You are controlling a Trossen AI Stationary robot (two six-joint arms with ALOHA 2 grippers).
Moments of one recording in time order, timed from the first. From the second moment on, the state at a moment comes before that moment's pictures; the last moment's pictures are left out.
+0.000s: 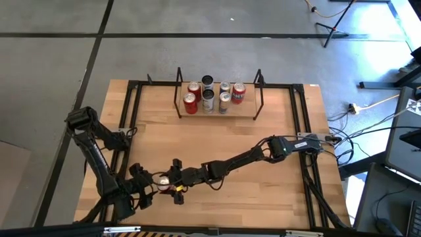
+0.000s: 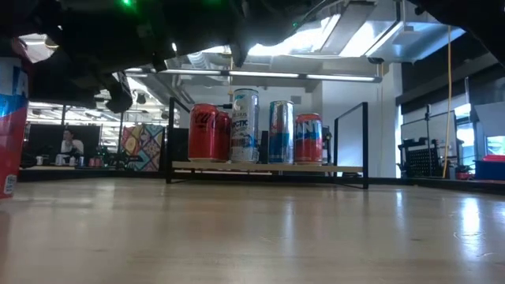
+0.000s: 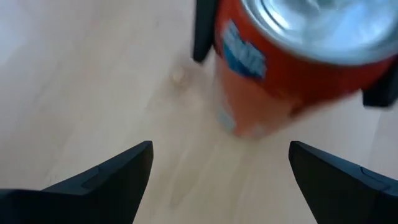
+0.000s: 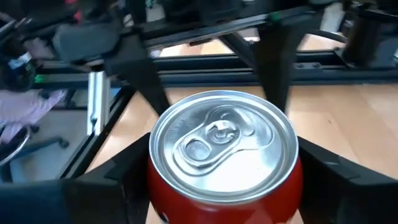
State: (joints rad) left arm -1.10 1.56 0.91 -0.88 -0.59 -1.59; right arm 0.31 2.53 1.97 0.27 0.10 0.17
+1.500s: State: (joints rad) left arm -0.78 1.29 0.94 -0.69 -0.51 -1.24; right arm 0.25 1.98 1.87 -0.58 0.30 0.06
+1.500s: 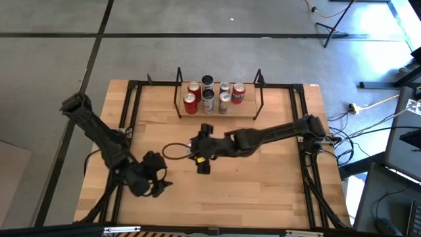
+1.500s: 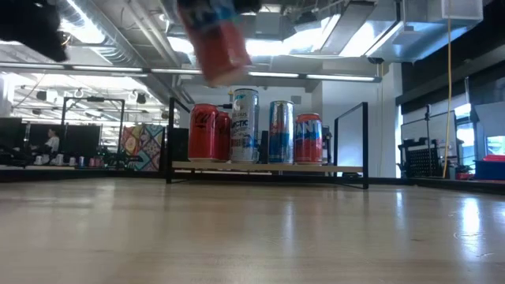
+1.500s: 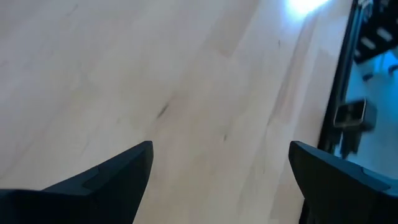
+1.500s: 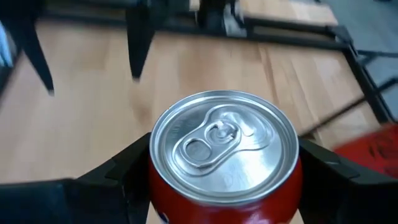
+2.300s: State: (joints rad) left arm -0.51 1.29 0.94 -0.56 -0.41 -1.15; right arm 0.02 1.26 1.16 -0.55 0.25 0.05
